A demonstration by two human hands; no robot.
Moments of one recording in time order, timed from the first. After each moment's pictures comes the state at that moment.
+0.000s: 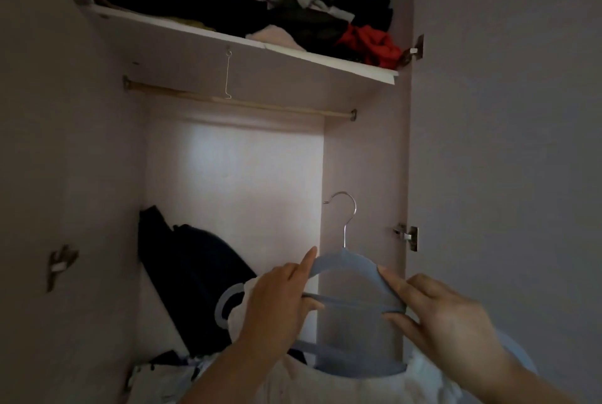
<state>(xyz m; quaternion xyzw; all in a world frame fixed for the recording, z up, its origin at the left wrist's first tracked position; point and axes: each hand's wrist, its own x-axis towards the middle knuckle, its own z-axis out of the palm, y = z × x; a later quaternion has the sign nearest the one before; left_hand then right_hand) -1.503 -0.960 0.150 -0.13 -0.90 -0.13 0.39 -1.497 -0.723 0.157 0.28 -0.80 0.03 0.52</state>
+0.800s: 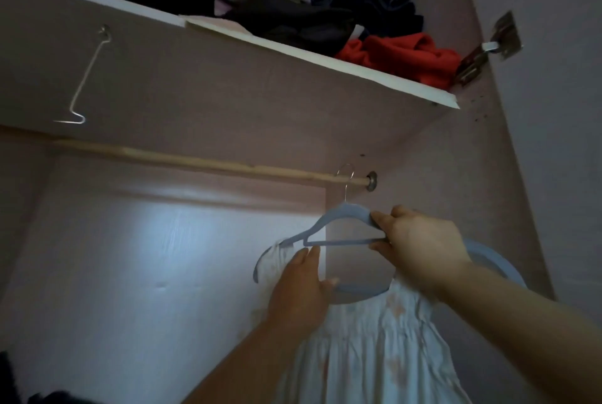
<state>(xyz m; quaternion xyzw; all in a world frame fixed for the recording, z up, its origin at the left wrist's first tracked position) -1.937 -0.966 0.343 -0.12 -0.86 -0.25 0.42 -1.921 -0.790 0.402 0.16 -0.81 -0.07 0.56</state>
